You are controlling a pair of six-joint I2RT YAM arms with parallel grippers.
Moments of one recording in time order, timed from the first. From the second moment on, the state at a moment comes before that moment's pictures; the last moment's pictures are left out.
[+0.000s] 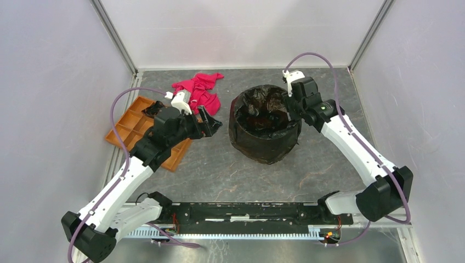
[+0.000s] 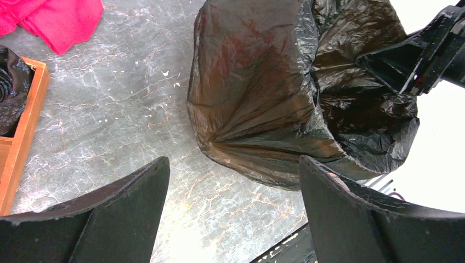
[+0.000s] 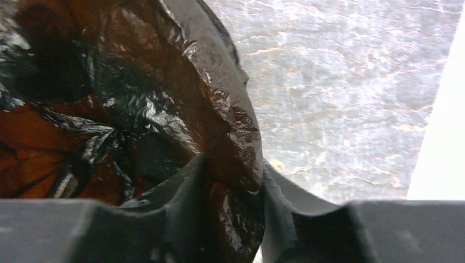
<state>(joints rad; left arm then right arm) -0.53 0.92 0.90 -0.37 0.07 -0.60 0.44 1.36 1.28 -0.68 0.24 0.00</state>
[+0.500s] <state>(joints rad) -0.53 0.98 0.91 -0.36 0.09 -0.59 0.44 1.02 1.16 -0.85 0.46 0.09</state>
